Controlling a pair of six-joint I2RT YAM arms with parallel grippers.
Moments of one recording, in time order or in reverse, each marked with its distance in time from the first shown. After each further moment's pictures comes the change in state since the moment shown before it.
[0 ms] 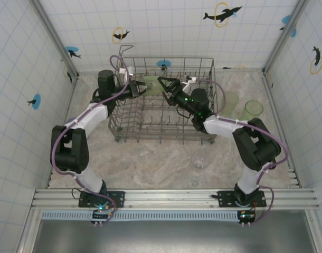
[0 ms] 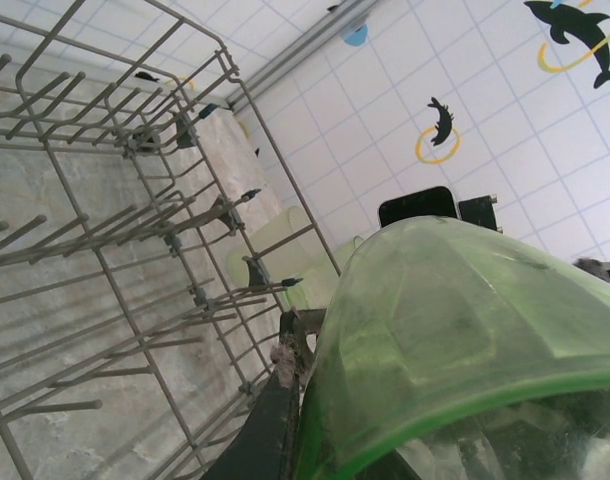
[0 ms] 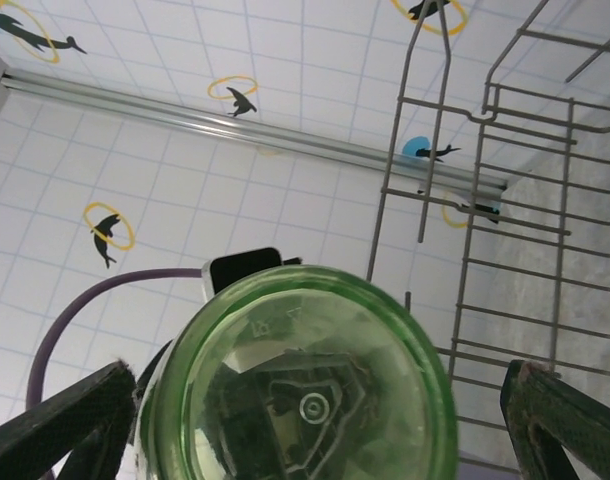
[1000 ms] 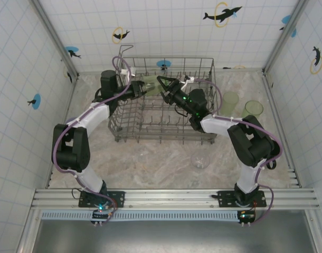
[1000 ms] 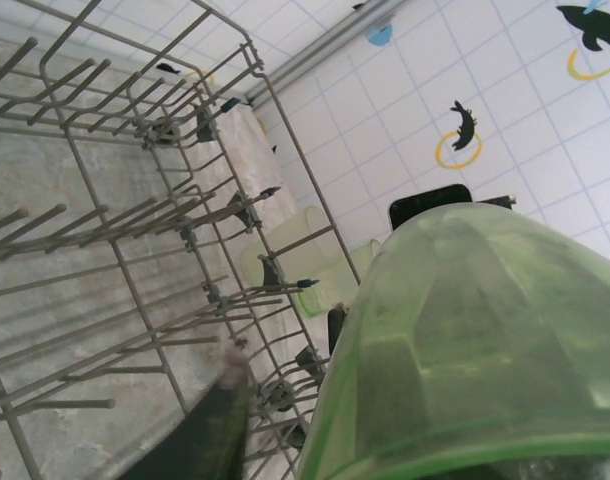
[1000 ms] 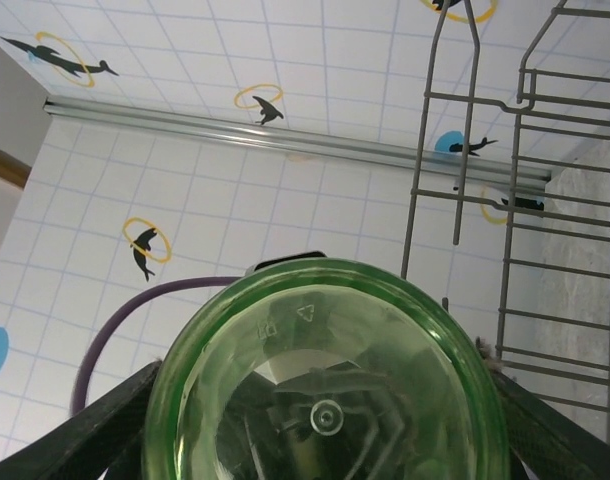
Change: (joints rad) left arm -0.019 0.014 0.015 -0.050 -0.058 0.010; right arm 0.003 0.059 0.031 0.085 0.007 0.082
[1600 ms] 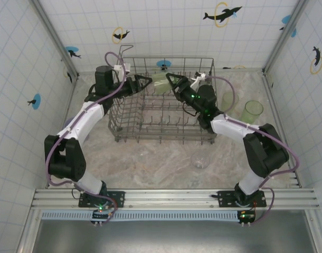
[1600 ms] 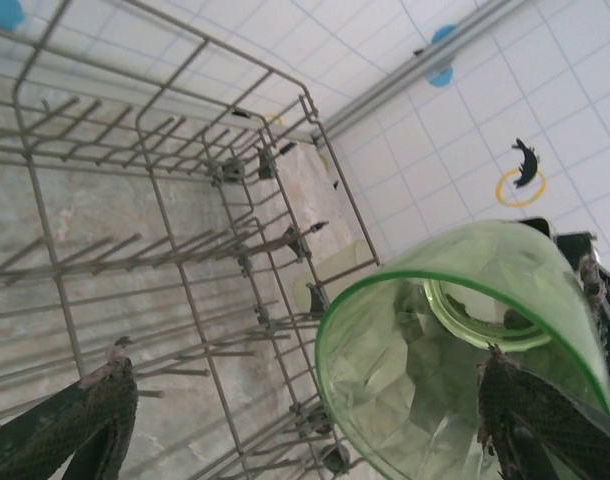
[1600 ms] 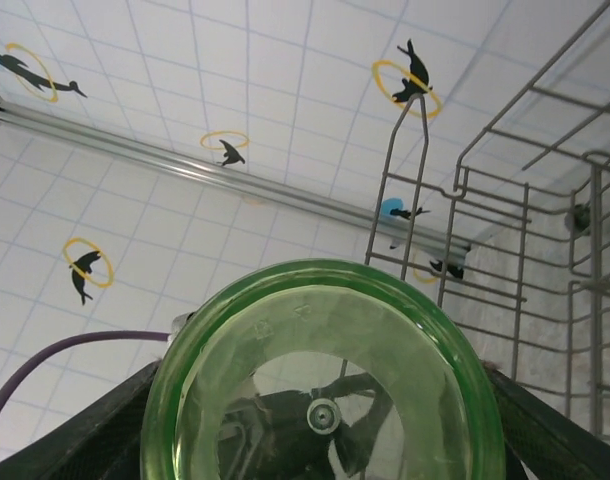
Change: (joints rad) left arm 0.000 -0.129 0.081 -0.276 -0.205 0.094; right arm -0.050 -0.195 -0.047 -0.258 0.080 -0.221
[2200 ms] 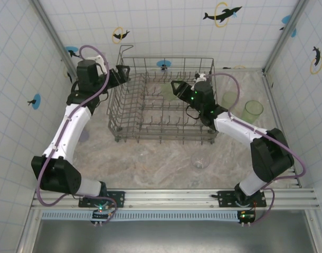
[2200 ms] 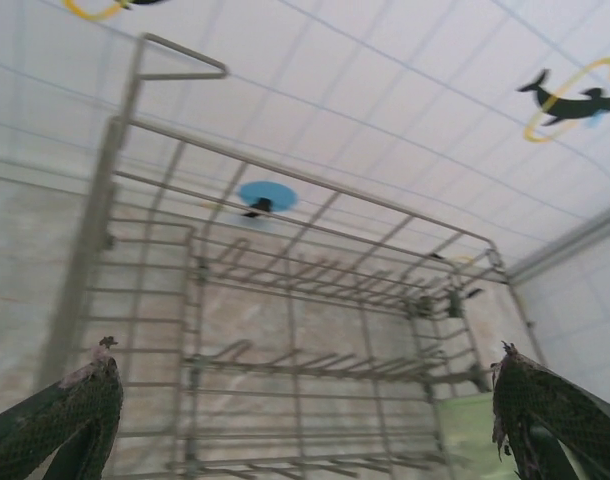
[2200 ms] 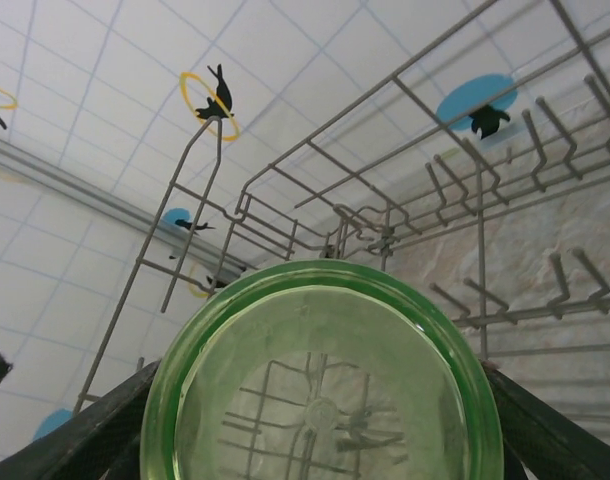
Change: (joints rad) left arm 0.073 -0.147 0.107 -0.259 -0.486 0.156; right arm 0.000 -0.048 0.078 -0.465 0.204 -0.406
